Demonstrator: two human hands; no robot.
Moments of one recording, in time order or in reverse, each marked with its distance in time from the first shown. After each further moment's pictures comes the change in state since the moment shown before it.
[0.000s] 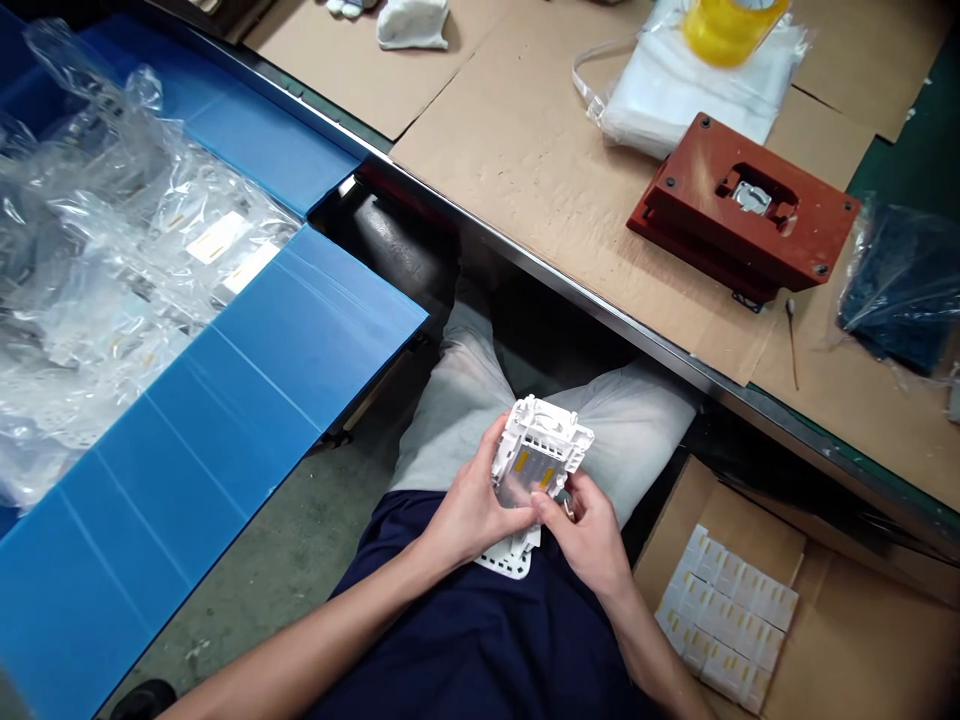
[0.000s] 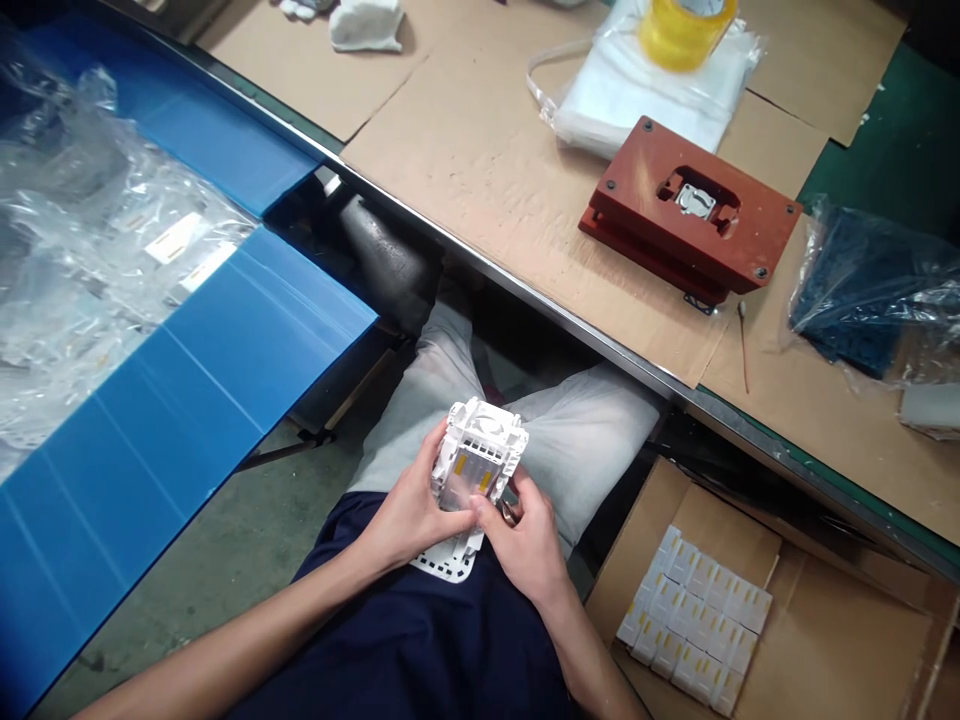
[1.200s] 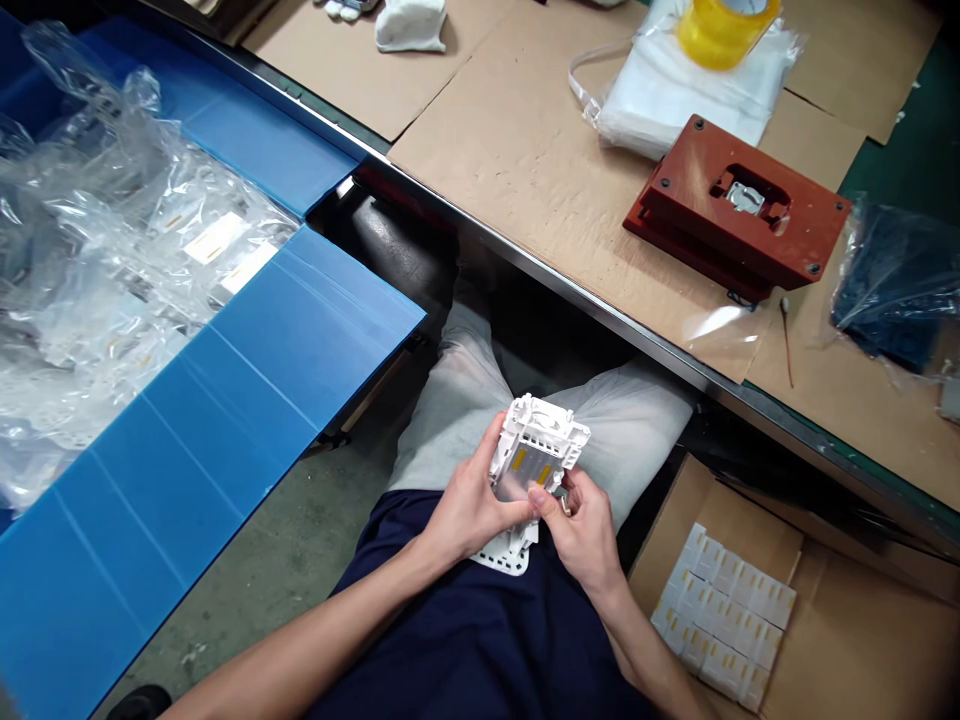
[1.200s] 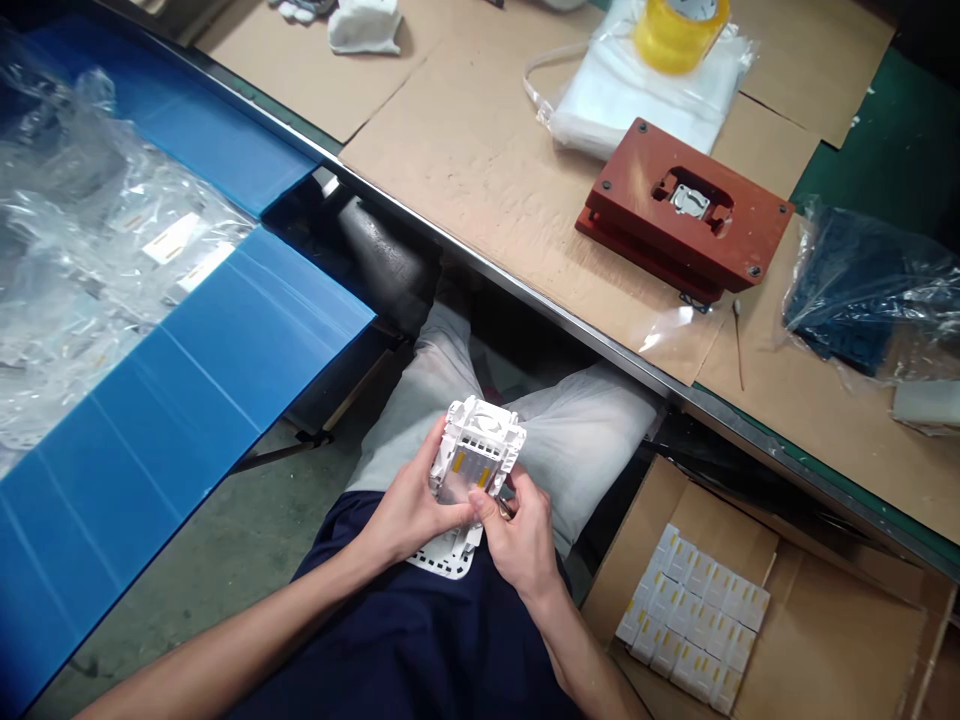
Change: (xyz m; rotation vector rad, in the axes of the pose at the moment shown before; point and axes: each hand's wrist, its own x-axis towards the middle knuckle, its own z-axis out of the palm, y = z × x) left_hand 0.003 -0.002 -0.001 -0.005 -0.021 -0.021; right_hand 0.003 -0.002 0.005 -0.049 0.056 -0.106
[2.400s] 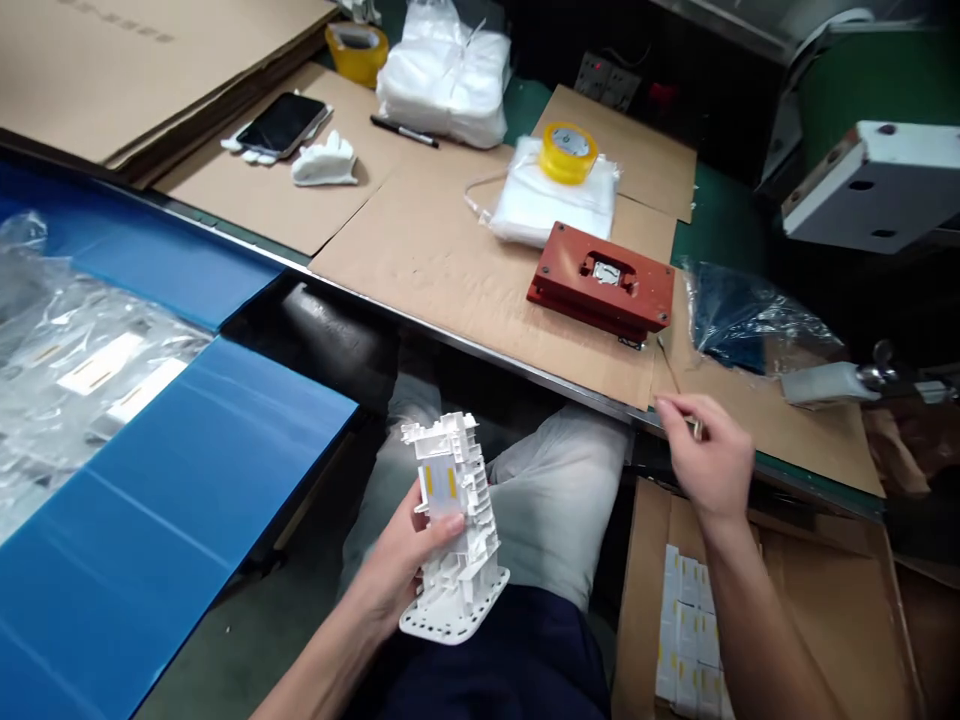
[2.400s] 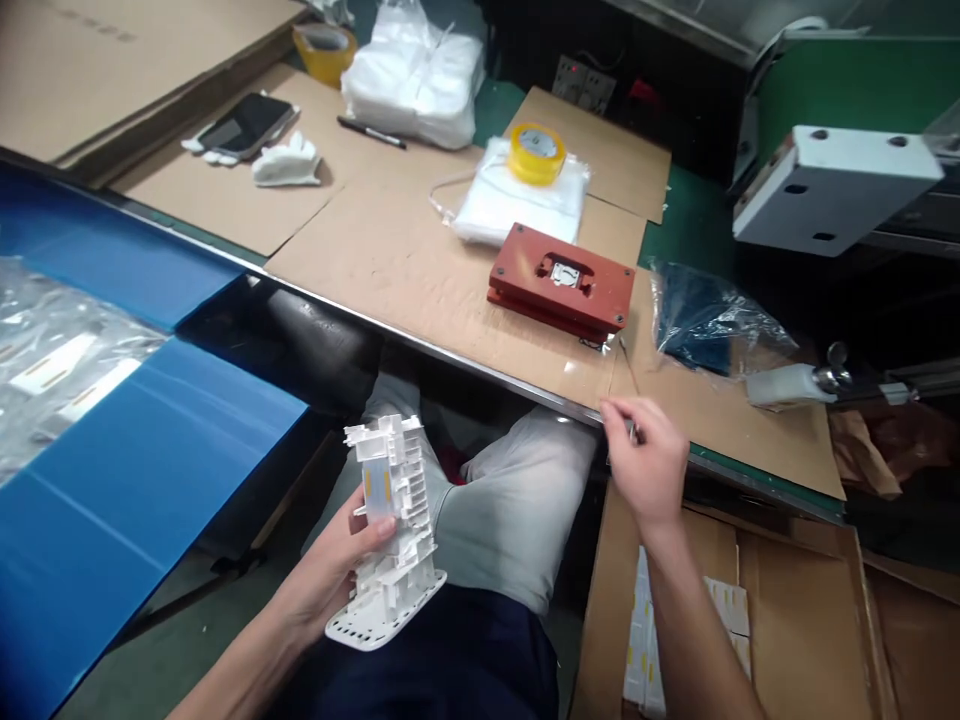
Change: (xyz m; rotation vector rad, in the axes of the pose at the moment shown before) left_hand 0.029 0.034 -0.033 -0.759 -0.071 -0.342; right_hand 0.070 -0.090 -0.161 -0.680 0.724 -0.567
